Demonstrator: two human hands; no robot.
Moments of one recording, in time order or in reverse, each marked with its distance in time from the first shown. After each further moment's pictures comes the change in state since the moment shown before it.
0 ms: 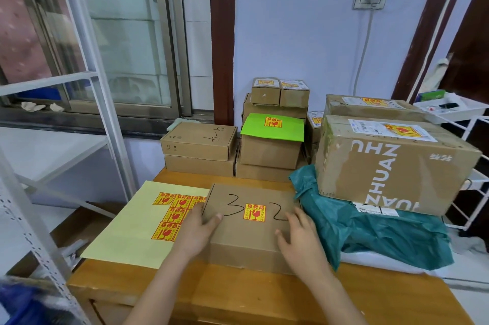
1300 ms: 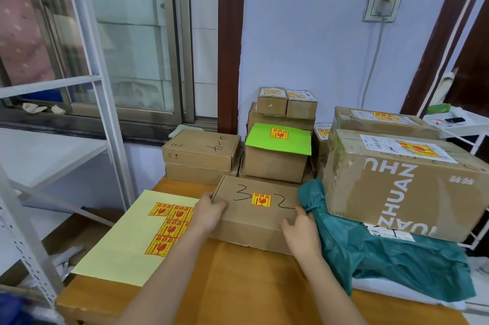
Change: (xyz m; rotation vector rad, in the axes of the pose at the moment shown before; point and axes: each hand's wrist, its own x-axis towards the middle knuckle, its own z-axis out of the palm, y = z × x) left_hand 0.070 0.024 0.012 -0.219 0.053 -0.156; right_hand 0.069 -0.005 0.011 0.161 0.058 0.293
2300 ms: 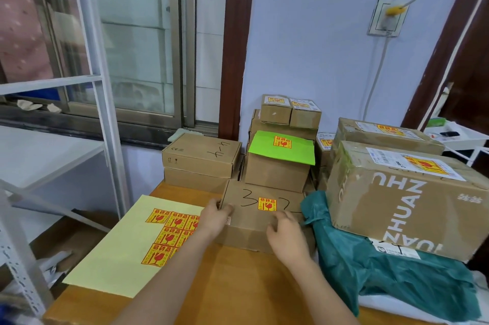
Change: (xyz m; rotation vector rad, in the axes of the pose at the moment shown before) left_hand 0.022 -0.006 0.011 0.002 -0.058 0.000; right_hand 0.010 -0.020 0.018 -0.130 -0.078 -0.264
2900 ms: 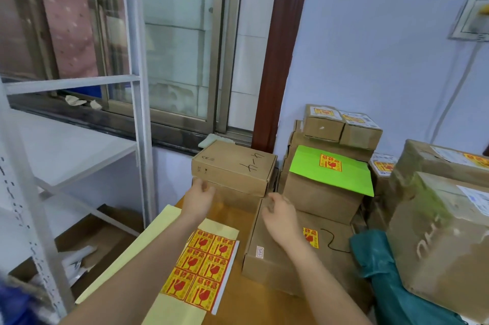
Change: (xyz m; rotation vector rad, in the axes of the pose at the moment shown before) left_hand 0.078 -0.005 -0.090 -0.051 0.277 0.040; right_hand 0.098 -0.077 0.042 0.181 -0.060 -0.157
